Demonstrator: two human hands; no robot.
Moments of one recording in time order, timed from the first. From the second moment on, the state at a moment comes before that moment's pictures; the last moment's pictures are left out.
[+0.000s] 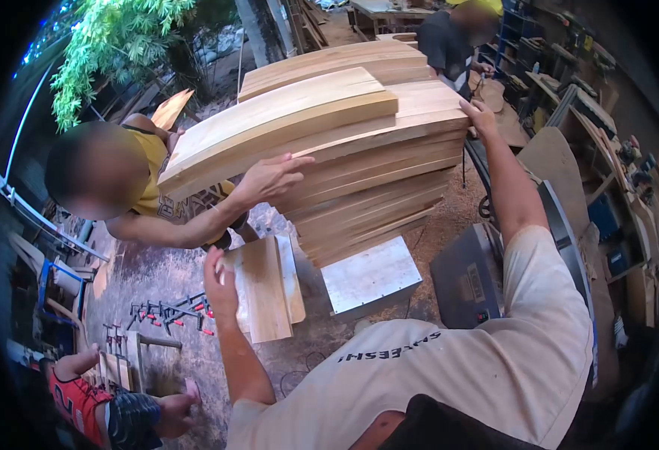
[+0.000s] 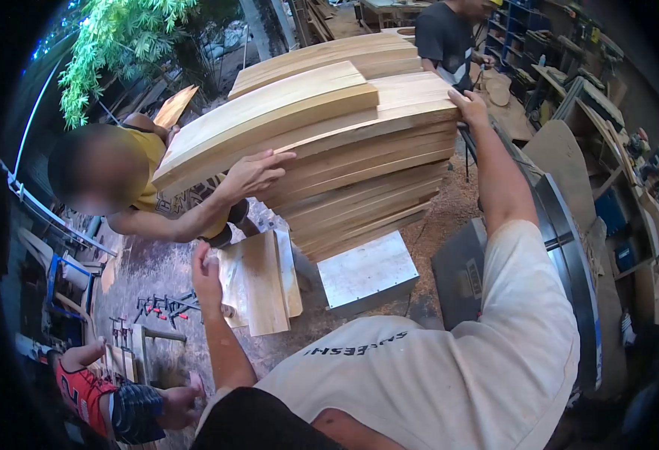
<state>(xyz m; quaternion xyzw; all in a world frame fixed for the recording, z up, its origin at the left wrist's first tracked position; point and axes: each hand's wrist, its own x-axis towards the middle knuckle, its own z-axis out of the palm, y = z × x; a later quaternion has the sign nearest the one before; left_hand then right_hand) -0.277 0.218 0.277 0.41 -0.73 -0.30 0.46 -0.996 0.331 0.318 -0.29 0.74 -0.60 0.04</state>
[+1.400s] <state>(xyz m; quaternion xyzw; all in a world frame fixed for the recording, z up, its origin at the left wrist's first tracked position) -0.361 -0.001 0.397 0.40 -0.56 -0.60 0.40 -0.992 0.302 0.277 -0.32 0.70 -0.62 -0.14</state>
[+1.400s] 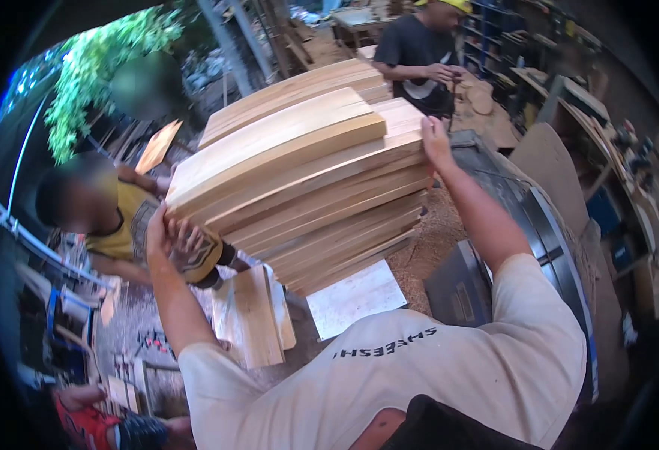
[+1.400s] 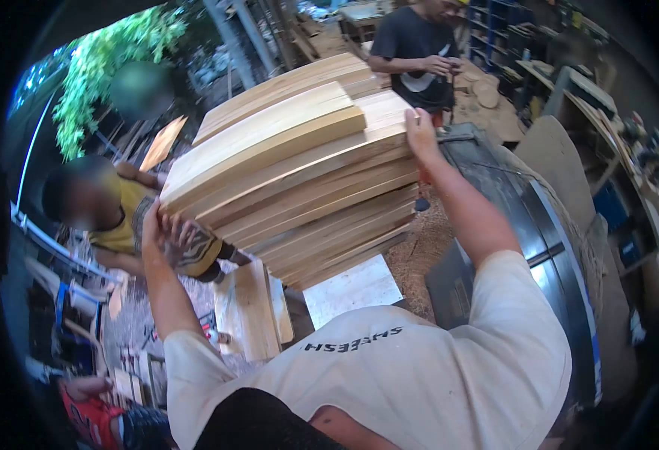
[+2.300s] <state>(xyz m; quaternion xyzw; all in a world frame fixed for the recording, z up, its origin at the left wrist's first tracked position) -0.464 0.040 0.394 0.45 -0.68 -0.40 0.41 -0.969 0.327 0.300 -0.32 0.67 -0.67 0.04</state>
